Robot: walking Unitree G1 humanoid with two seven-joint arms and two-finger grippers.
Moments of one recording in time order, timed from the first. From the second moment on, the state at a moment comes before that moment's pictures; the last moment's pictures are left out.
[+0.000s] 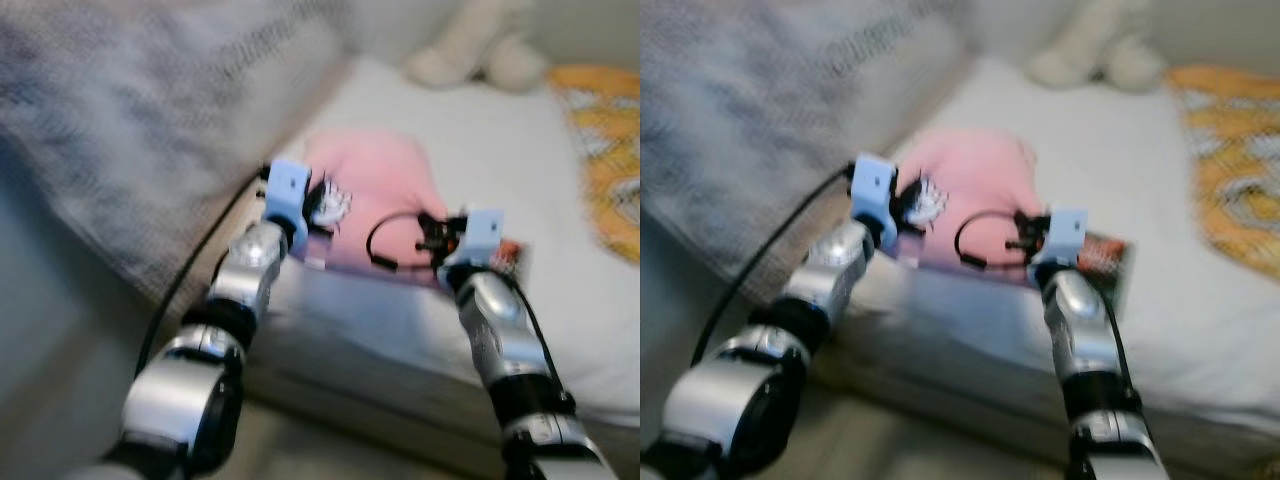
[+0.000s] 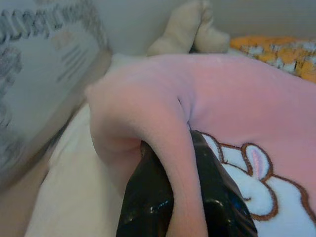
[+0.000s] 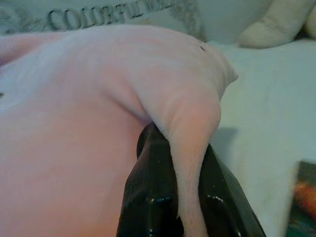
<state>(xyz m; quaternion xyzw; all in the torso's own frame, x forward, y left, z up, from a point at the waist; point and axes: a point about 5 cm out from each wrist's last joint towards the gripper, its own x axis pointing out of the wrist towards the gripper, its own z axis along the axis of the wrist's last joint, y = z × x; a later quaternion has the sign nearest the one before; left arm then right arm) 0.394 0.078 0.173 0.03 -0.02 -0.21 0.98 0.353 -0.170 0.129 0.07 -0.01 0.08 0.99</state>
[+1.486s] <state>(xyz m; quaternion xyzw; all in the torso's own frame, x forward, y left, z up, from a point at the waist) 0.395 0.089 0.164 0.04 -0.01 -0.19 0.98 0.341 -0.154 0.119 0.07 0.00 0.09 0.99</state>
